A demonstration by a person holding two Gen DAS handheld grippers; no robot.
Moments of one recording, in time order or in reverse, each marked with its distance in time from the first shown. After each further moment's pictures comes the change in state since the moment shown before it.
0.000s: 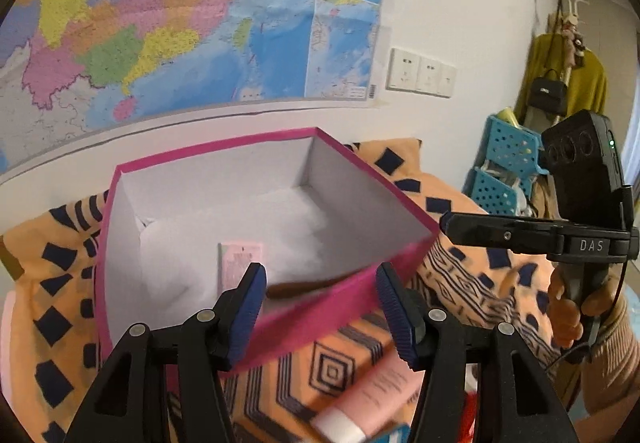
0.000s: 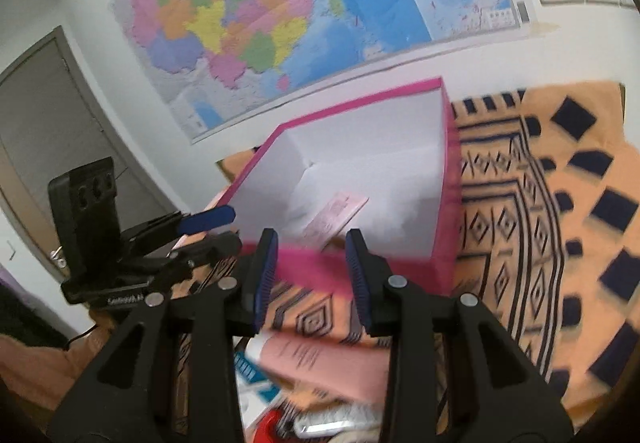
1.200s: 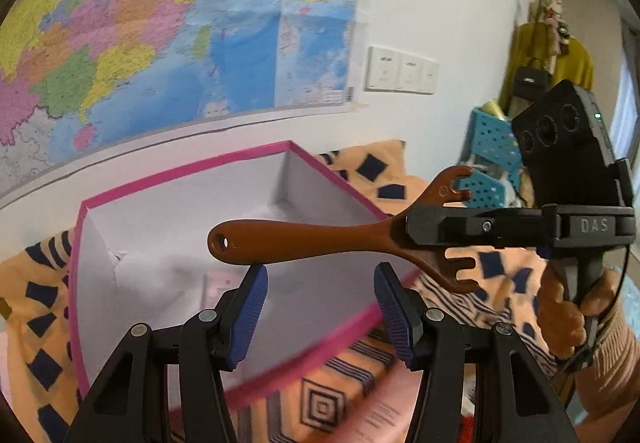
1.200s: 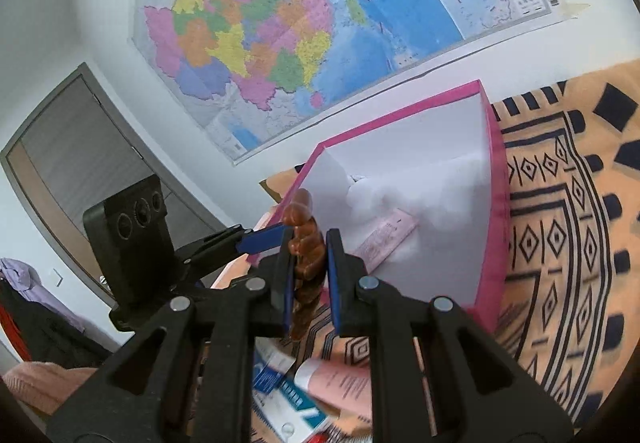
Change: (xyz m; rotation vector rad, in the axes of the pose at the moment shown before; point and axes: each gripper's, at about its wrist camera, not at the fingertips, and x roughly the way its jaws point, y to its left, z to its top) left arm 0.033 -0.007 0.033 0.053 0.015 -0.052; right arm 0.019 -0.012 0.035 0.094 -0.029 0.176
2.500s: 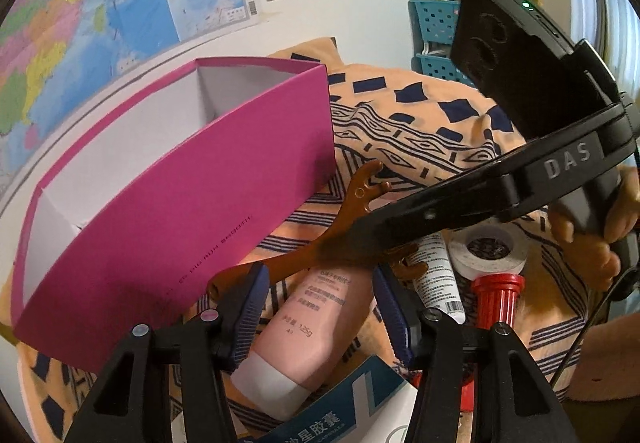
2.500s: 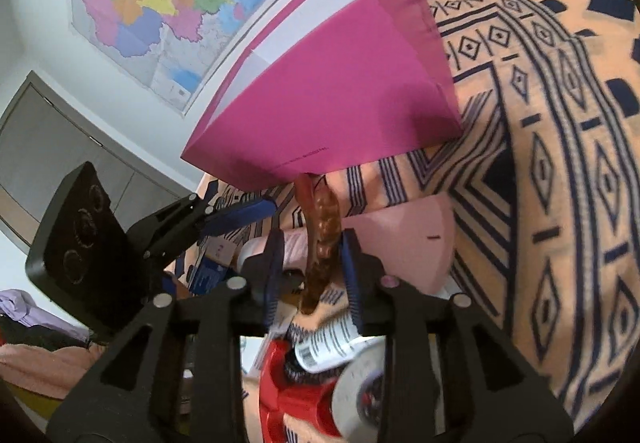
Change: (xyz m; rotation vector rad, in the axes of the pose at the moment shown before) left arm 0.021 -0.073 -0.108 0.322 0.182 0.002; right arm 0.009 -0.039 -0.124 0.199 0.148 -0.112
